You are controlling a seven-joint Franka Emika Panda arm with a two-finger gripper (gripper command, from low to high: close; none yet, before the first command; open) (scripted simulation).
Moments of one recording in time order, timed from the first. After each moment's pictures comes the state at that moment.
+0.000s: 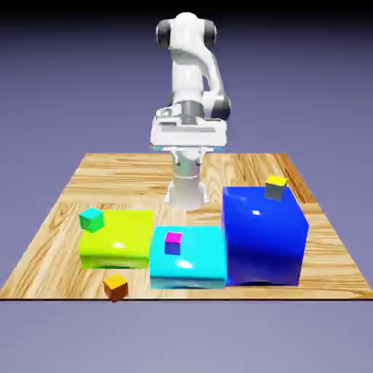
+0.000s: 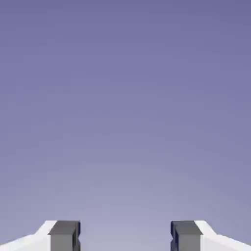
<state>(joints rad) 0.01 -0.53 -0.01 -2.78 0.00 3.01 0.70</state>
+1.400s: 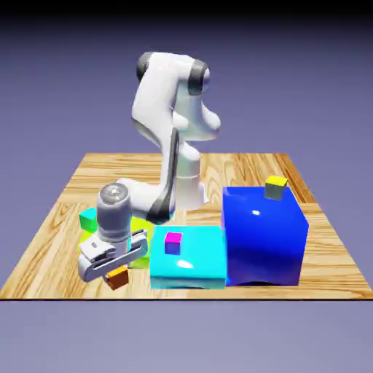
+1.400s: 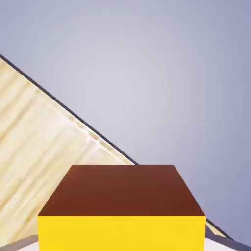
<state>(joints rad) -0.08 0.49 -0.25 -2.06 -0.02 2.45 -0.19</state>
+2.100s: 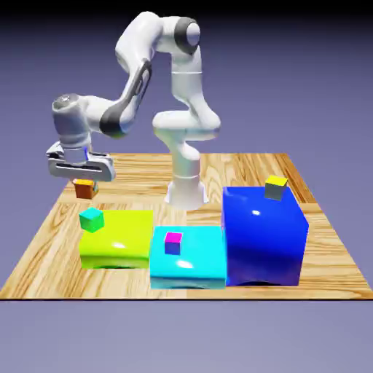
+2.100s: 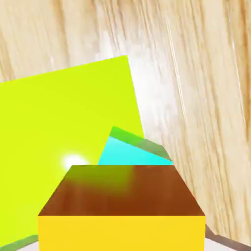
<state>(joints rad) -0.03 -0.03 -0.70 -2.43 -0.12 2.27 0.35</state>
